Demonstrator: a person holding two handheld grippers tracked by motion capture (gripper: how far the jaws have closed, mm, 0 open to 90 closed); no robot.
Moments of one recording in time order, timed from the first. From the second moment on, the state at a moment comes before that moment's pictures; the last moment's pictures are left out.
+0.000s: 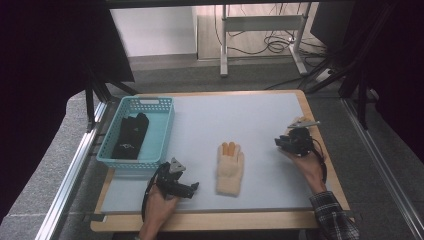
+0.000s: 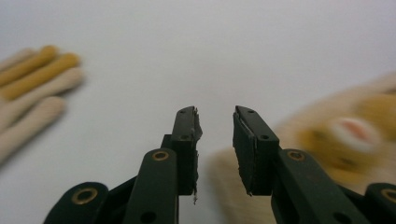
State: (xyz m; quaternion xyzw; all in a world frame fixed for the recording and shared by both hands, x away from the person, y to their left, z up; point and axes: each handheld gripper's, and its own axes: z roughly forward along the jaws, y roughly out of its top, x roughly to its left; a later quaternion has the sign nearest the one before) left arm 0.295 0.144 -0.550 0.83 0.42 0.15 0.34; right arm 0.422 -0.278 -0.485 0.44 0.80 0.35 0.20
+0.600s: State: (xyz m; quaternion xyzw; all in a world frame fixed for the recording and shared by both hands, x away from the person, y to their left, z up) left arm 0.295 0.144 -0.551 0.83 0.42 0.15 0.34; right arm 0.461 -0.326 -0.506 0.48 0.78 0.32 0.24
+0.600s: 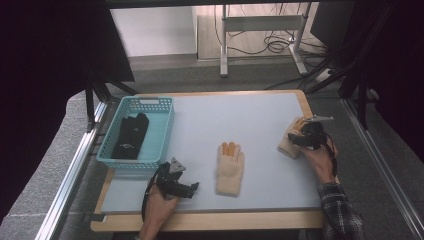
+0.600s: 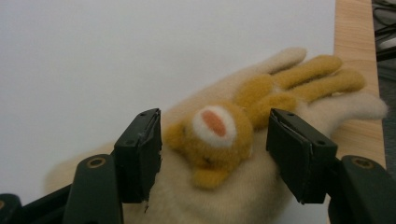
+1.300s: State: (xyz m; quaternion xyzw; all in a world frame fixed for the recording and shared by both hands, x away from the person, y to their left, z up) left arm 0.295 0.143 -0.551 0.83 0.42 0.15 0.34; right arm 0.440 -0.310 -0.483 0.47 0.78 0.35 0.22
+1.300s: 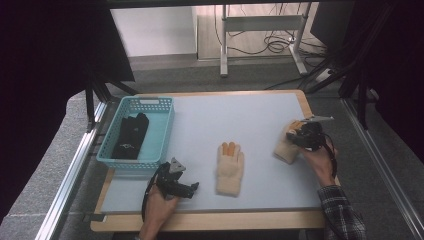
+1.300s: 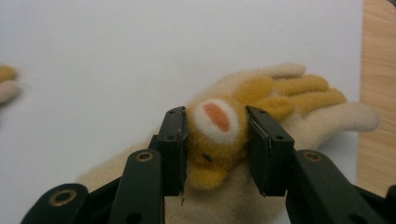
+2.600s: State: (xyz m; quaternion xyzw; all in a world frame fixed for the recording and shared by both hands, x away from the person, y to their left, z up) left arm 0.295 0.143 -0.551 0.83 0.42 0.15 0.35; right arm 0.346 -0.141 -0.460 0.26 0.87 0.41 0.10
